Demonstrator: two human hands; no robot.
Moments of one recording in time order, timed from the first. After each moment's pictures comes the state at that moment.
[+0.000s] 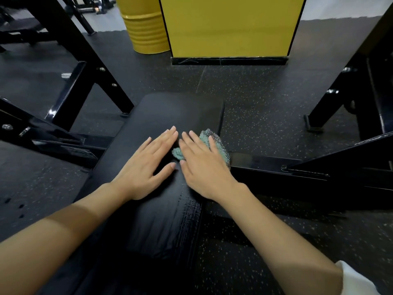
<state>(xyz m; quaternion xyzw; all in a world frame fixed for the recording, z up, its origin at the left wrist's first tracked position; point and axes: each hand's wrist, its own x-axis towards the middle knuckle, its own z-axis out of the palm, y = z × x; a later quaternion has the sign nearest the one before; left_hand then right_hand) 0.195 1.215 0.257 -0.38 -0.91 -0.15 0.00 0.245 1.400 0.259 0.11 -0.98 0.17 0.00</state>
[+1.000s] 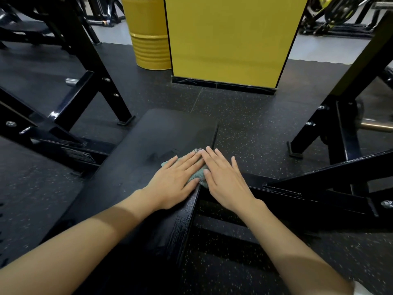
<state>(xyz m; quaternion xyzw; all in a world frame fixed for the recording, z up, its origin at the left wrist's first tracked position) 0.222 1.277 0.257 -0.38 -0.92 -0.08 -0.03 0.277 1.448 0.273 0.06 -0.98 0.20 -0.01</state>
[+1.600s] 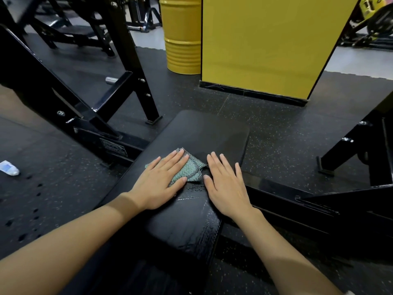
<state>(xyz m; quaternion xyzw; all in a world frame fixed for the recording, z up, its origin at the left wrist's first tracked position) 0.224 1.179 0.251 -0.26 -0.96 -0.11 0.00 0.261 1.387 0.252 0.08 -0.98 0.19 0.00</state>
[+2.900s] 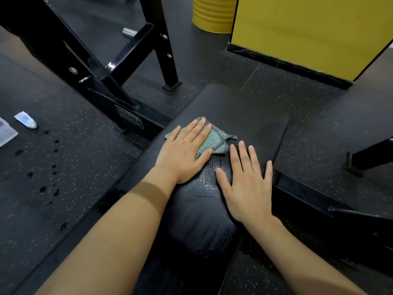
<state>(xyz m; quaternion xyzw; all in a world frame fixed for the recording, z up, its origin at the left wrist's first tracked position) 0.187 1.194 0.249 -0.17 -0.98 -0.10 0.01 0.255 1.364 0.241 0.02 -0.99 0.10 0.05</state>
